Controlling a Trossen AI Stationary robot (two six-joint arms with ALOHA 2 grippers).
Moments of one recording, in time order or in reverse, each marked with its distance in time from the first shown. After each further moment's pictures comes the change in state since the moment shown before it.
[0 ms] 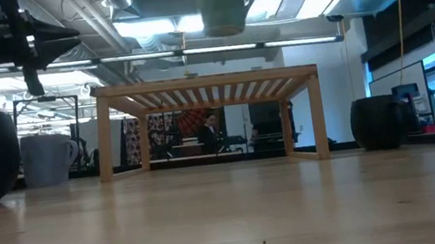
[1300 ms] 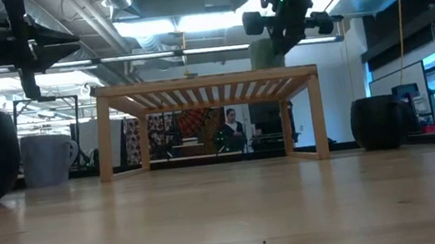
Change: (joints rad) left arm 0.000 0.000 0.000 -0.001 -0.088 0.001; right arm -0.483 0.176 0.060 -0.155 0.118 0.439
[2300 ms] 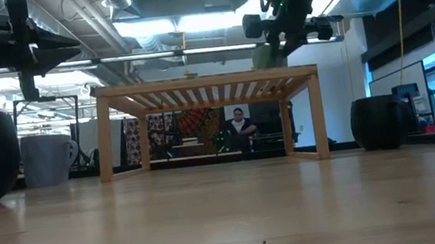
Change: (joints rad) left arm 0.000 0.000 0.000 -0.026 -0.023 0.000; right arm -0.013 -0.001 -0.034 0.075 -0.002 -0.005
